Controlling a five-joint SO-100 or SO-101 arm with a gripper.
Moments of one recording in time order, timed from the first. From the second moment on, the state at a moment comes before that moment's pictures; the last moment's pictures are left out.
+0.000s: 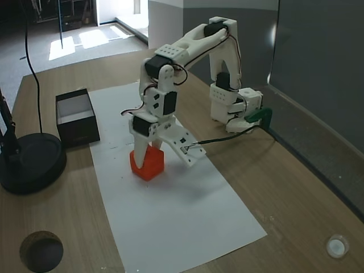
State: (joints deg) arm -18.6 81.3 95.7 64.6 -11.1
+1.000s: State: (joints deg) arm 15.5 80.0 46.6 75.3 -8.3
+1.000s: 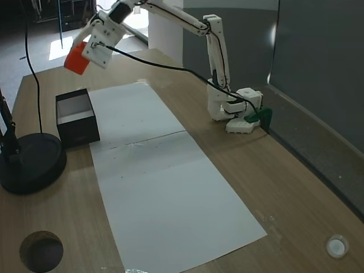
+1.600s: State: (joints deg) arm 15.8 61.3 42.1 75.3 -7.3
